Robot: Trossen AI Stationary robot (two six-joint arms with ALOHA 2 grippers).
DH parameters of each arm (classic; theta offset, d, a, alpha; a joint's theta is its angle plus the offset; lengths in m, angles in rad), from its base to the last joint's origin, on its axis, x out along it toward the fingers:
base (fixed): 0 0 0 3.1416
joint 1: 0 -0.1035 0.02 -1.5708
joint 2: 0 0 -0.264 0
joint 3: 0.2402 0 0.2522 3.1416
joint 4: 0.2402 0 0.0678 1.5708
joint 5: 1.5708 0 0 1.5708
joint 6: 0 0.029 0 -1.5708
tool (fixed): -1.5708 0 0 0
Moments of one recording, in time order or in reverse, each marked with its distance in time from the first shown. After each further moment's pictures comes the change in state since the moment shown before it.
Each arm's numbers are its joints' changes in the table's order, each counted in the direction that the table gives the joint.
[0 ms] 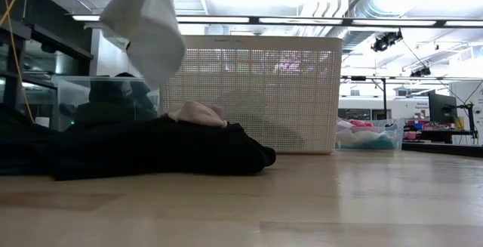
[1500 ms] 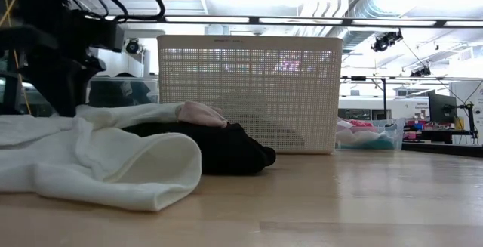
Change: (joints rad) left arm -0.001 -0.023 -1.123 -0.485 -0.459 -0.169; right arm -0.001 0.000 0.000 0.010 -0.022 0.004
